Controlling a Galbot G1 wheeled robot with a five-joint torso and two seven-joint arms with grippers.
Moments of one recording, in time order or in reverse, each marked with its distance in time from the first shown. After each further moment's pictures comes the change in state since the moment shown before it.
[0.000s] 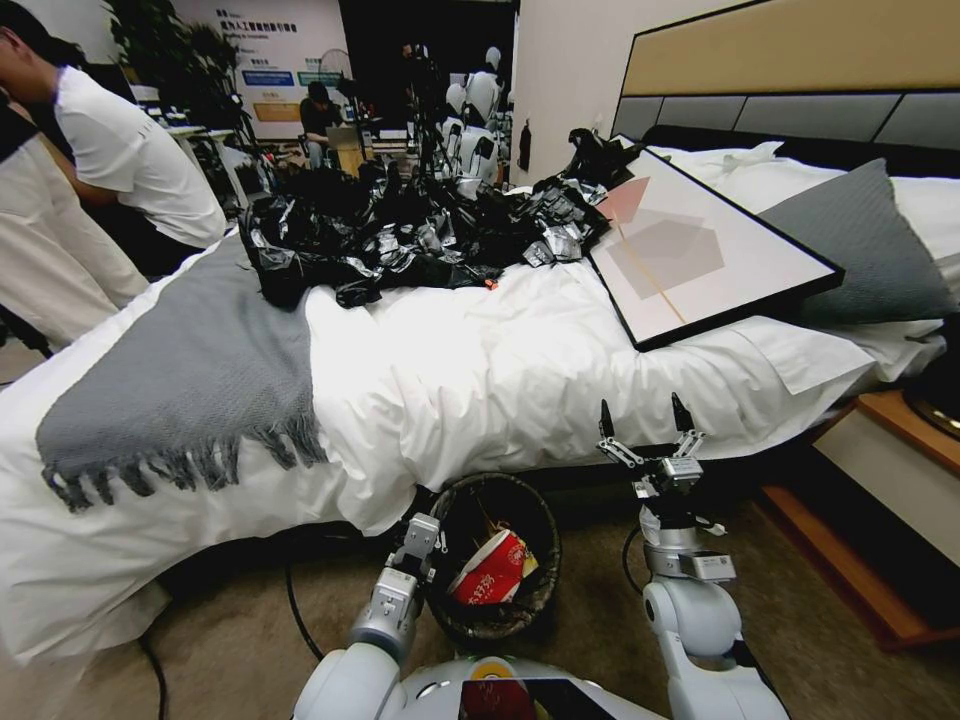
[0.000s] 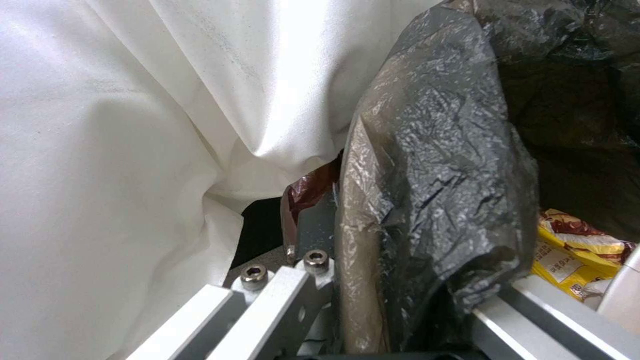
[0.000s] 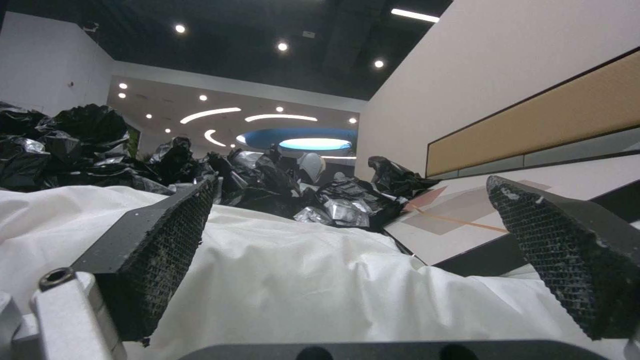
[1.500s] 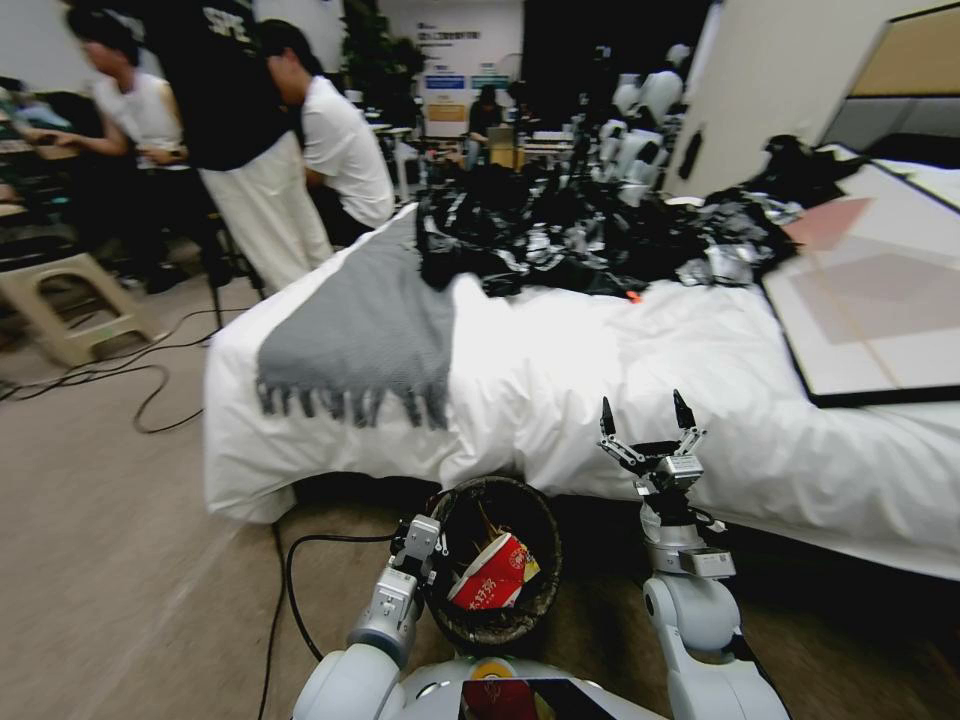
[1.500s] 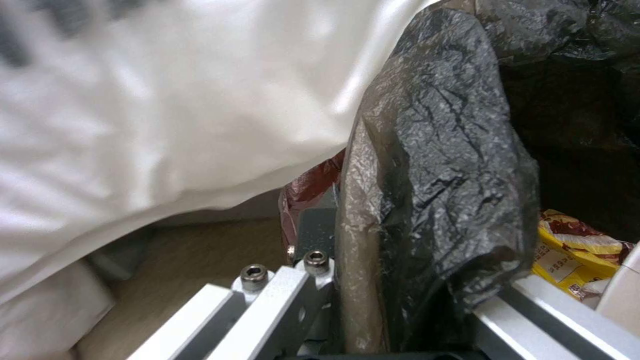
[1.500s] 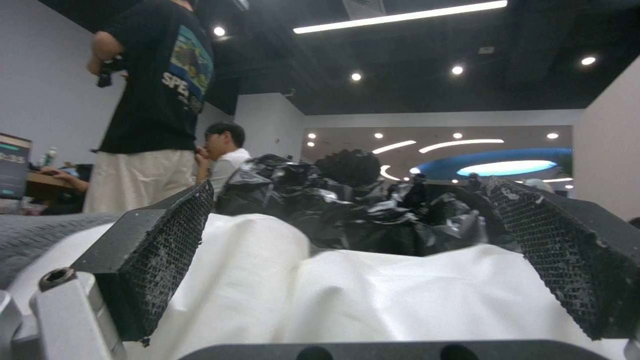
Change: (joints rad) left arm 0.002 -0.004 -0.004 -0.004 -0.006 0.006 0.003; right arm 0.023 0.003 -0.001 -0.008 -0.001 0.026 -0.008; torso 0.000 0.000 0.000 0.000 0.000
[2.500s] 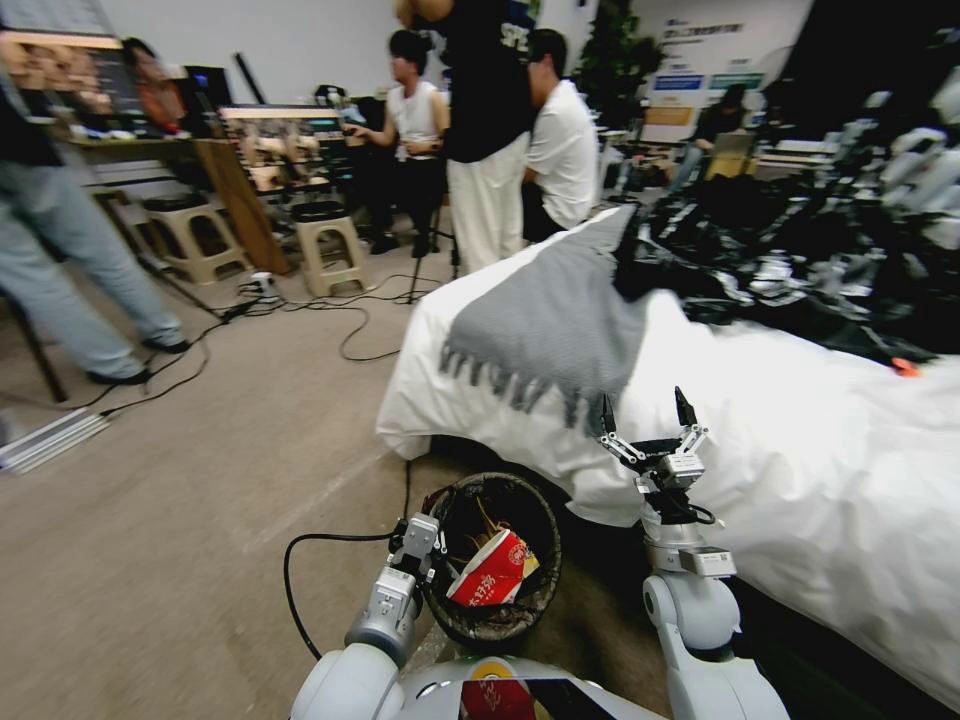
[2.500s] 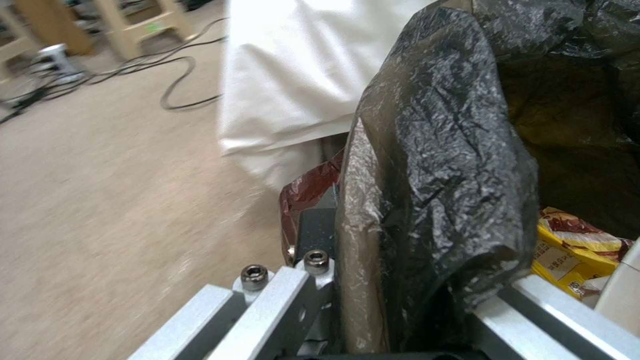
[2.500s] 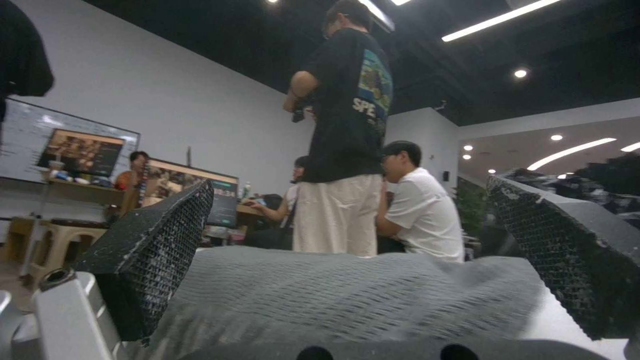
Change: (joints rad) left arm -0.012 -0.004 -0.010 -0.011 -0.003 0.002 -0.002; right arm 0.009 0.001 0.004 -0.004 -0.003 0.001 0.000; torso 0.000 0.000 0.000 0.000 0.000
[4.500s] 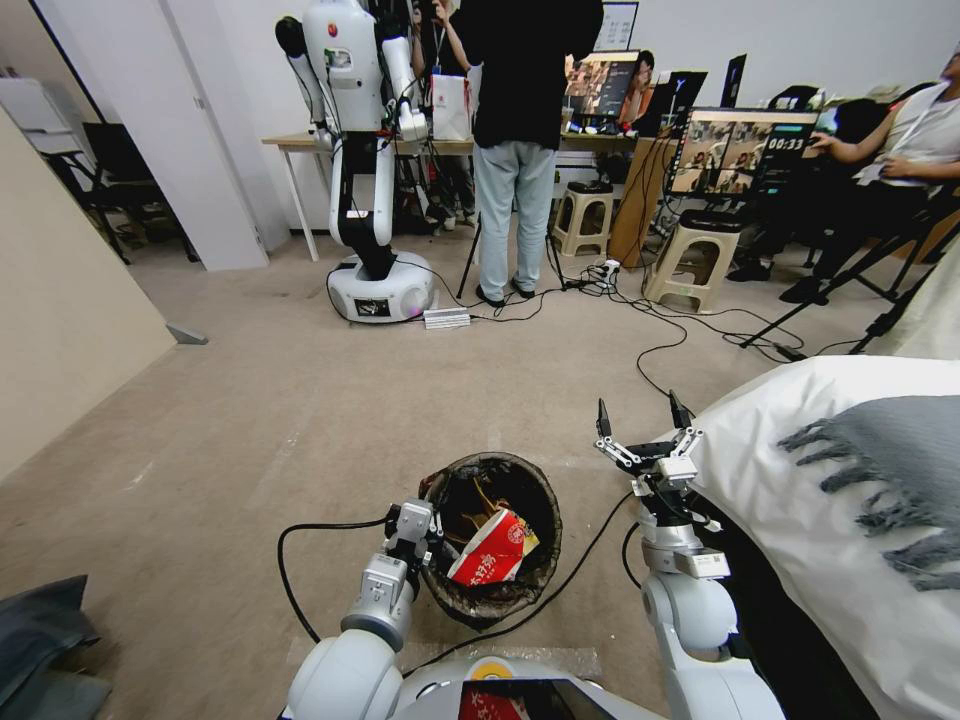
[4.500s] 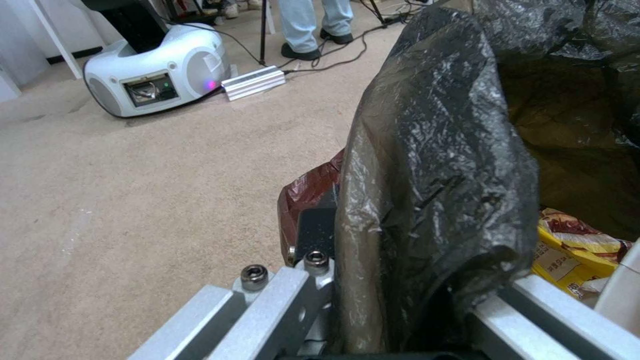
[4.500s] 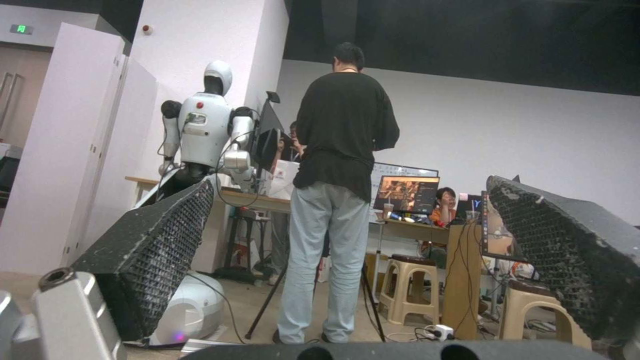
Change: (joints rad) left arm -0.048 -0.022 -0.017 -0.001 -0.037 -0.037 -0.015; right arm -0.004 0.014 0.004 -0.025 -0.028 0.019 -0.015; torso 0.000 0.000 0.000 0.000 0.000
